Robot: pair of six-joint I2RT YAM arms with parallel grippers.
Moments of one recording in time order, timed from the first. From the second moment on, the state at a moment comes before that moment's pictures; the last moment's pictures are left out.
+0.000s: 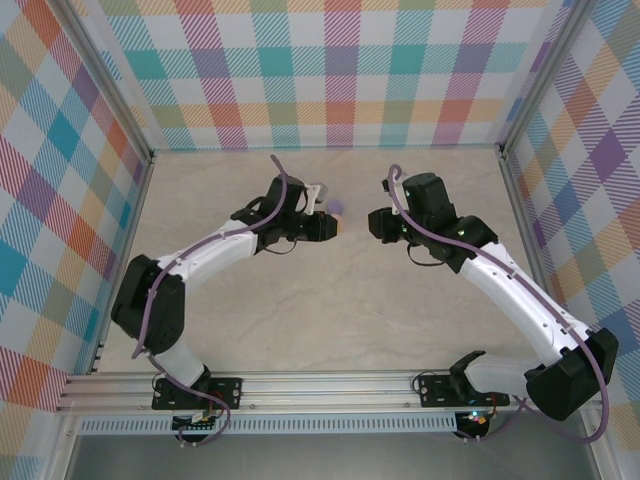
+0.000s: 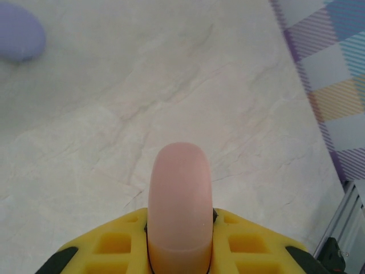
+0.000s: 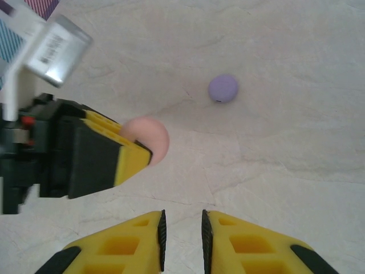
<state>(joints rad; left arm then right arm) -0.58 1.70 1.24 -0.31 0.40 -0.48 0.56 1.22 1.20 -0.66 -0.07 0.29</state>
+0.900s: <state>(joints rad) -0.53 2.17 1.56 -0.43 0.43 -0.53 0.56 1.22 1.20 -0.69 -0.05 0.29</state>
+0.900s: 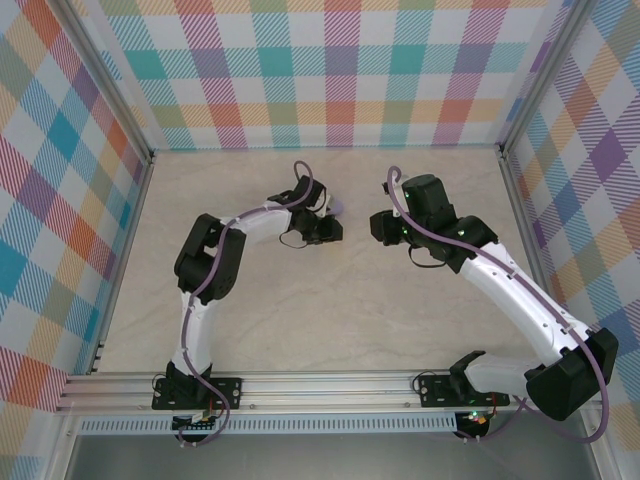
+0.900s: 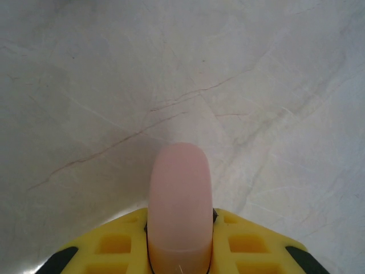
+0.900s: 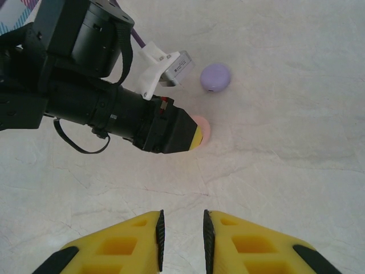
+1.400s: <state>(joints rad) -0.51 2.21 1.61 -0.46 0.41 -0.54 0.56 1.22 1.20 -0.70 -0.05 0.29</state>
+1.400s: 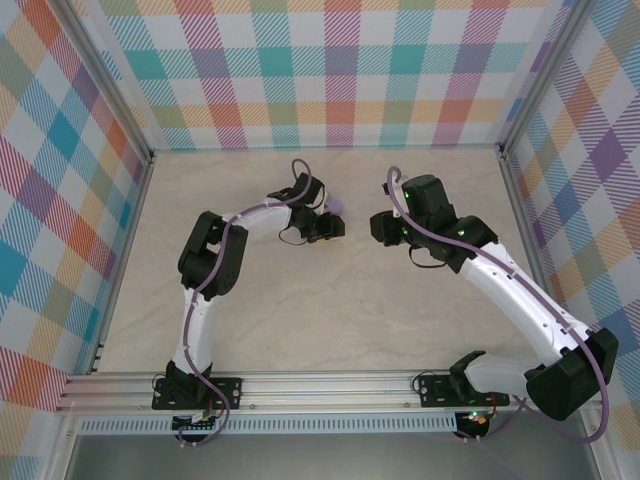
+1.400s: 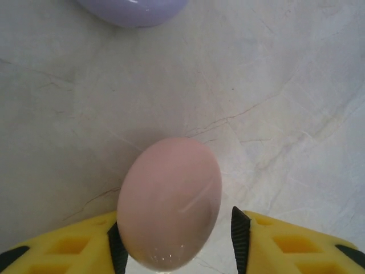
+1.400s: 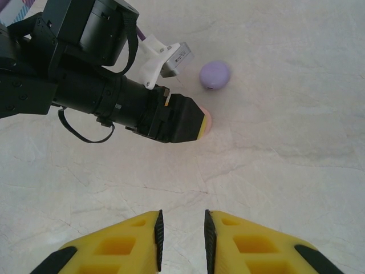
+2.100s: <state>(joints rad) -0.50 1.83 1.34 -0.54 0.12 -0.44 0.56 1.22 1.07 -0.71 0.29 0.33</state>
